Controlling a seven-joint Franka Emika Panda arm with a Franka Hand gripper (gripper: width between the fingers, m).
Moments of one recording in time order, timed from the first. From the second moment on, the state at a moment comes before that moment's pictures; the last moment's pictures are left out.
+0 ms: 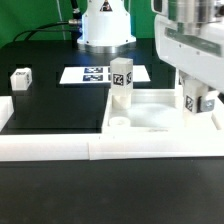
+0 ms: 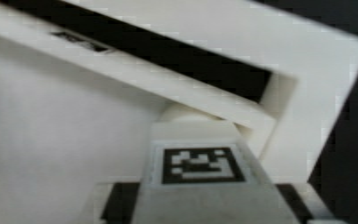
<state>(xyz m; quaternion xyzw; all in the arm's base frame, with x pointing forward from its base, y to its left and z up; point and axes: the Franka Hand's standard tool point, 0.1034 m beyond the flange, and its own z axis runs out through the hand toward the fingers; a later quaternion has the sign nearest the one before) 0.627 0.097 0.059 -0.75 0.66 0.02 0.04</state>
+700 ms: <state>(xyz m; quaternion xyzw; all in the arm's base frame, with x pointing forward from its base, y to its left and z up) 0.630 0.116 0.059 -0.54 0.84 0.02 0.04</state>
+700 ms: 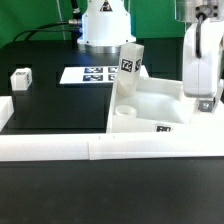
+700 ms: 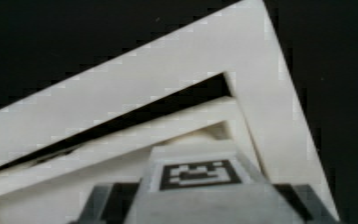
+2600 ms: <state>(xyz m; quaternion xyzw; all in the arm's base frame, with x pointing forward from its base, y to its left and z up) 0.623 0.114 0.125 -0.61 0.79 0.01 0.09</state>
